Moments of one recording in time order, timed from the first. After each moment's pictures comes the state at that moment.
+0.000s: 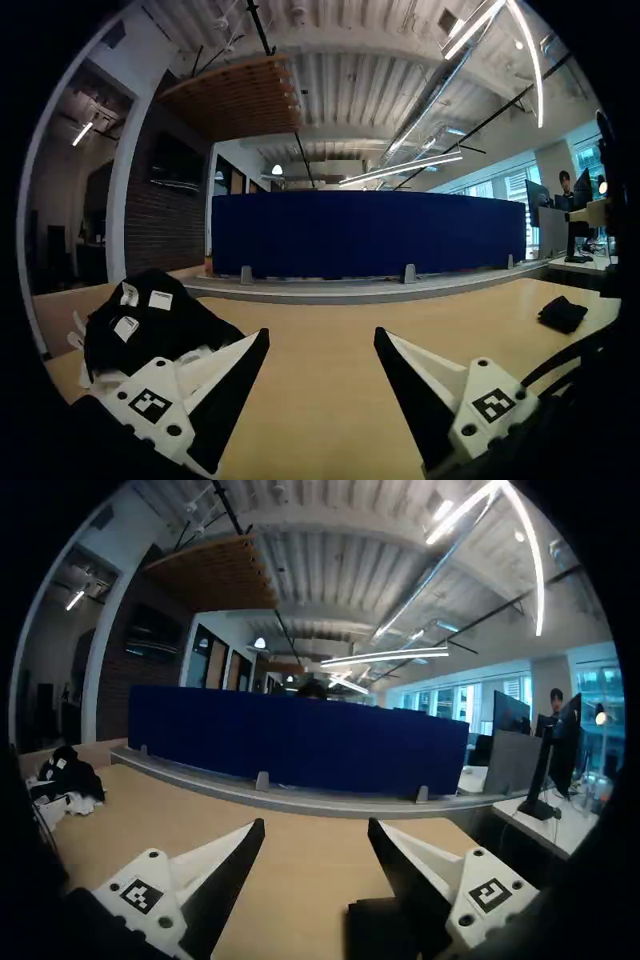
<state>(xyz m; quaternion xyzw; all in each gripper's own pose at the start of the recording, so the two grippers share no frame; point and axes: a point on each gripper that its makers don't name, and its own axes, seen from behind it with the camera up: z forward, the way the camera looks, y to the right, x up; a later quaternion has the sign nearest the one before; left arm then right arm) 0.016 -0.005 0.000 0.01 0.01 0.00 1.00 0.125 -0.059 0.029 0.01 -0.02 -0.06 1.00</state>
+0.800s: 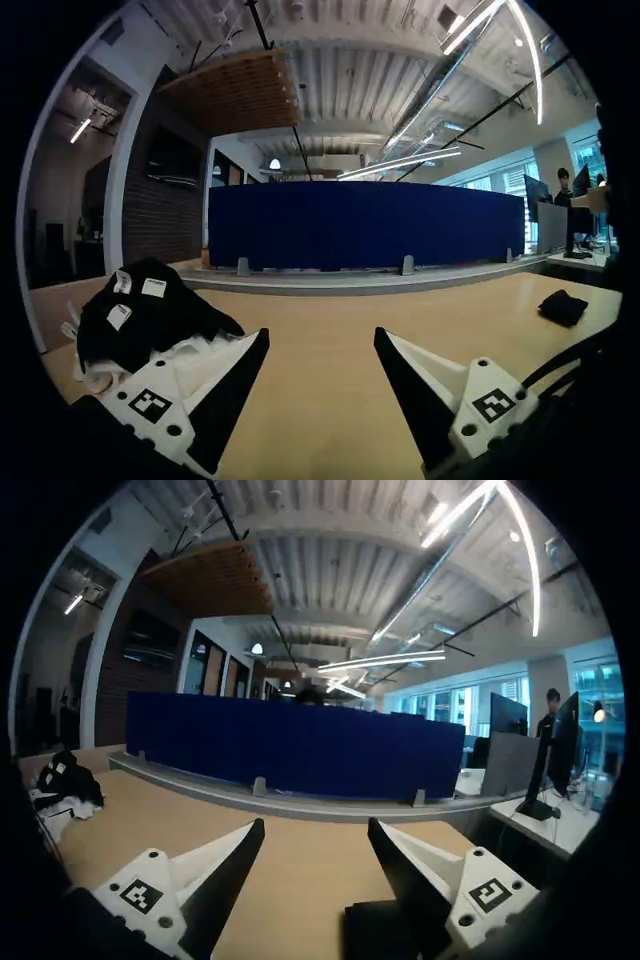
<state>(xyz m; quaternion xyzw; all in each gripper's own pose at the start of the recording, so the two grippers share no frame) 0.000 0.000 0.001 0.00 0.00 0.00 1.00 0.134 -0.049 0.025 0.01 -0.01 -0.06 1.00</state>
